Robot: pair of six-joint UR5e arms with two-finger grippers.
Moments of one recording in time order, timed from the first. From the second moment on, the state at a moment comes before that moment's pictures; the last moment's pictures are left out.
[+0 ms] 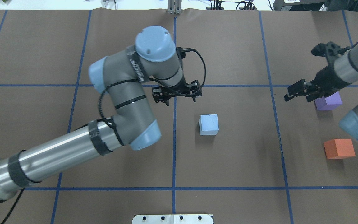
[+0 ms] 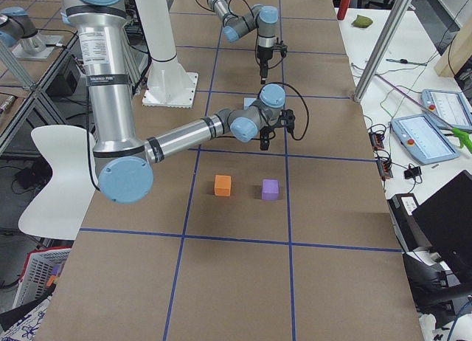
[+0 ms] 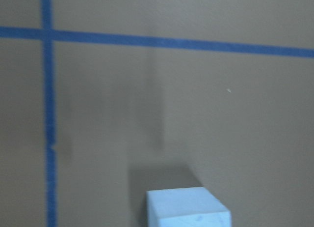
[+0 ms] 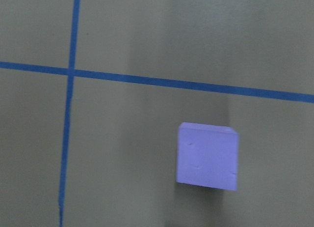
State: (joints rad) left arm -0.64 -2.42 -1.48 -1.74 -2.10 -1.26; right arm 0.91 -1.41 1.80 -1.18 2.32 0.93
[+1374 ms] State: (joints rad) left arm -0.78 -2.13 -1.73 -1.75 -2.20 -1.16; right arm 0.48 -1.09 1.73 -1.34 1.81 1.26
